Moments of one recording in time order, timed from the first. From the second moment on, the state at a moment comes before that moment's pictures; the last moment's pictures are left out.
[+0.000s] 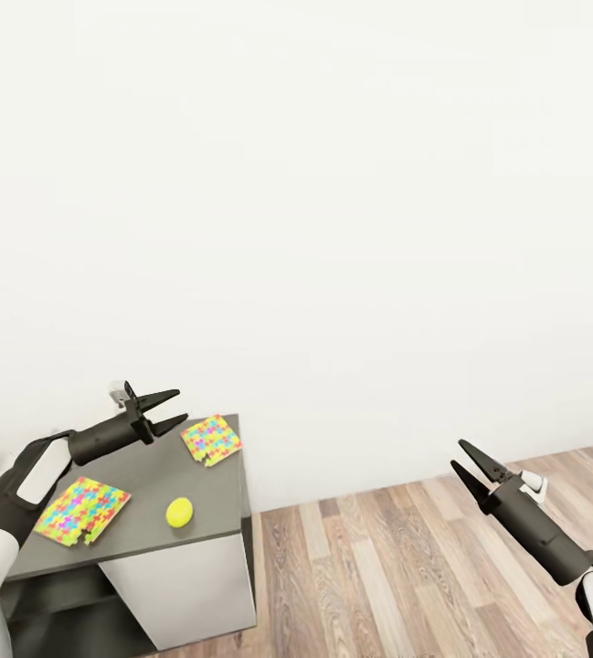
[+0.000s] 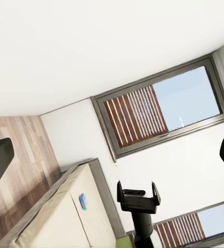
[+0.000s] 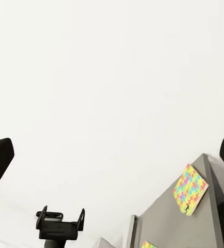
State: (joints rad) left arm -0.76 0.38 -0.02 -0.76 0.90 0.97 -1.05; right arm -0.20 -0.05 -0.55 -1.46 -0.94 0.86 0.71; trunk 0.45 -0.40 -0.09
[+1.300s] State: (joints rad) left arm -0.76 0.38 -0.02 -0.75 0.90 0.97 -1.04; right arm -0.20 -0.05 -0.55 -1.46 -0.94 0.85 0.70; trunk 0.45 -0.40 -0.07
